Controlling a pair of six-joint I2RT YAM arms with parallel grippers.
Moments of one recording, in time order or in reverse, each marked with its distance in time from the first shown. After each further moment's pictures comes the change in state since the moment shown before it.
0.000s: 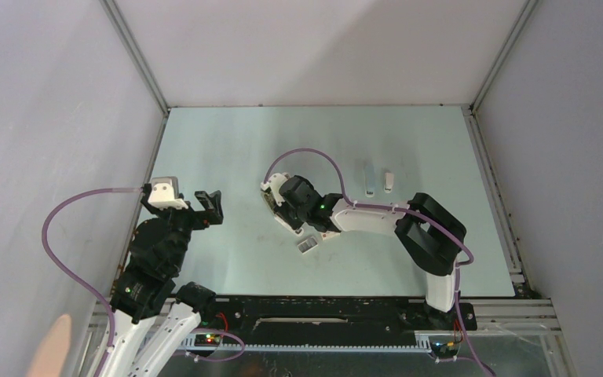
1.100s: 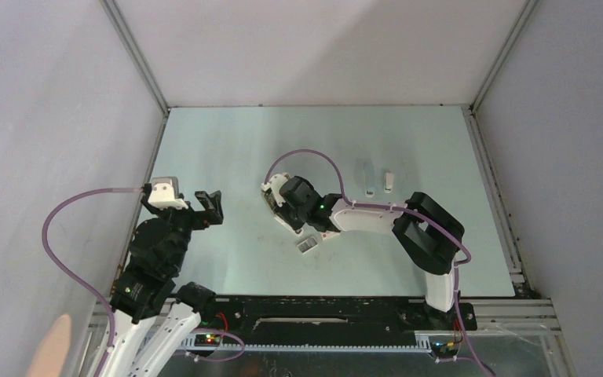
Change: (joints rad) left arm 0.000 0.000 0.000 0.000 0.004 0.000; right arm -0.005 0.014 -0.002 -0.001 -0.003 0.001
